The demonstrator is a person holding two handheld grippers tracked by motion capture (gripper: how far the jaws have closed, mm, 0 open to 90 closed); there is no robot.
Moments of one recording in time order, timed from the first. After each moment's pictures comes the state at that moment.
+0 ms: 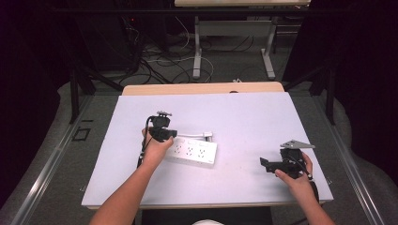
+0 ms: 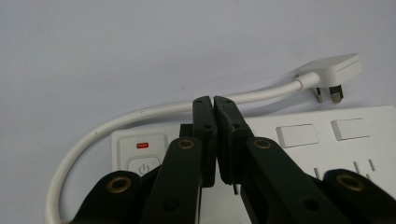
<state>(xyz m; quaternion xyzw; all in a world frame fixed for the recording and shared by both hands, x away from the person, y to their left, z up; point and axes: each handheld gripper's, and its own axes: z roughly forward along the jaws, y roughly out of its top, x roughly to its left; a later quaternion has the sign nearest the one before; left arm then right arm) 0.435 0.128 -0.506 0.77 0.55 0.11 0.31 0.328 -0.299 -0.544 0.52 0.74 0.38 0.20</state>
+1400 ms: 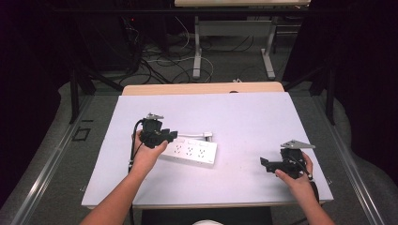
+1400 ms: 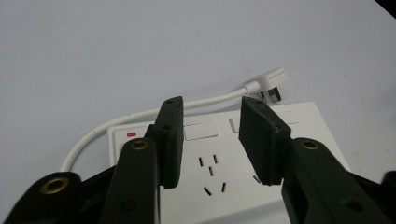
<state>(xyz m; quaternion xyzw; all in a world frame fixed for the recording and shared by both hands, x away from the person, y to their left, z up) 0.393 0.147 -0.478 0.76 0.50 0.12 0.39 0.327 -0.299 -0.542 0.52 0.74 0.39 0.20</state>
